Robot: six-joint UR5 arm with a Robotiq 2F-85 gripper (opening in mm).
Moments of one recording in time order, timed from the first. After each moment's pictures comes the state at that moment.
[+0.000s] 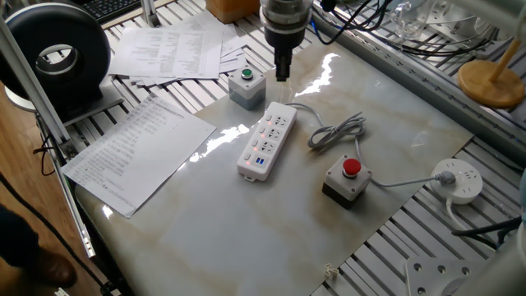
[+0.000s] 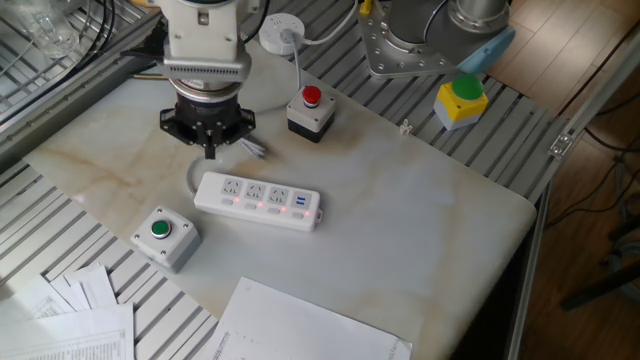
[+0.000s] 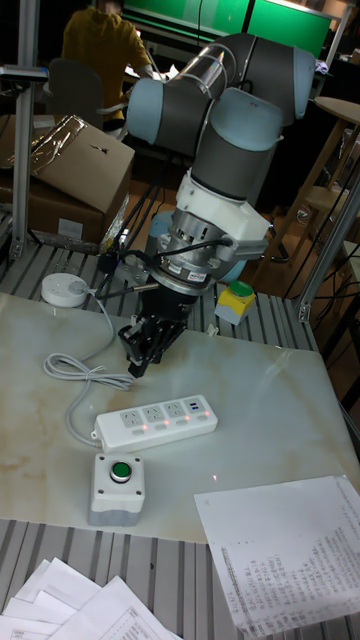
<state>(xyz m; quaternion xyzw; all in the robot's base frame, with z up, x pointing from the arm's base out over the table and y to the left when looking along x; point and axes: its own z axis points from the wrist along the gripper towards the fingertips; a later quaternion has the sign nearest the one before) 0.563 -0.048 0.149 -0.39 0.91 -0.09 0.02</state>
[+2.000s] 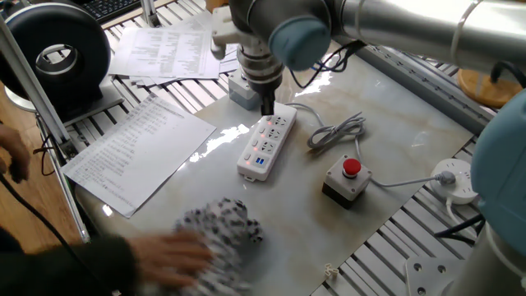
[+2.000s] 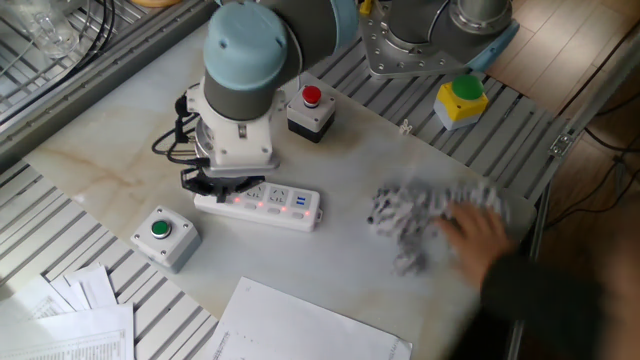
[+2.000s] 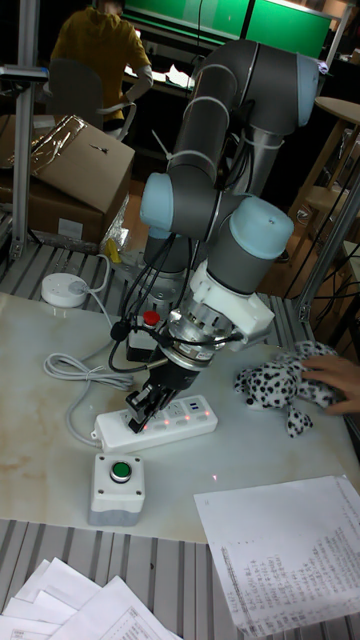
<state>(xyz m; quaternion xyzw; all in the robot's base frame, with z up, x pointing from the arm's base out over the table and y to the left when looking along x) 0.581 -0.022 0.041 -0.42 0.90 -0.13 -0.01</state>
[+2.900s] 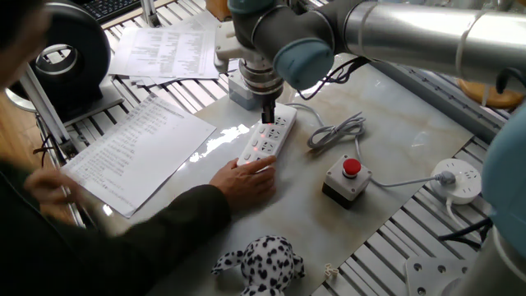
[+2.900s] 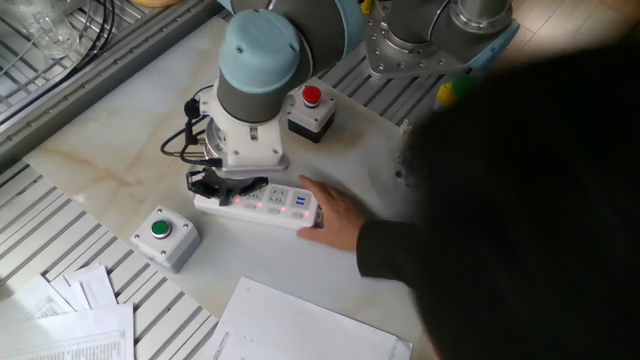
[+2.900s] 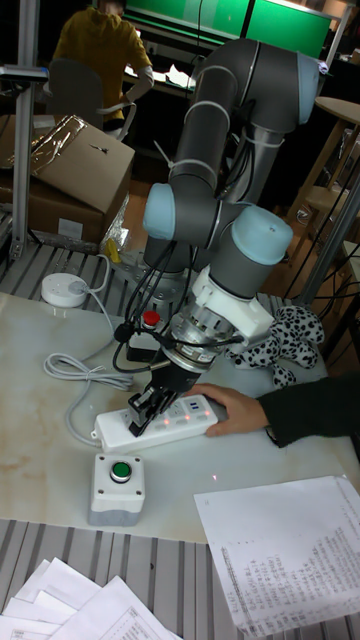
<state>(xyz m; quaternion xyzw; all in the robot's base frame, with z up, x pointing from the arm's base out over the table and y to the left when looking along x) 0.569 -0.016 0.034 -0.41 0.90 -0.14 0.00</state>
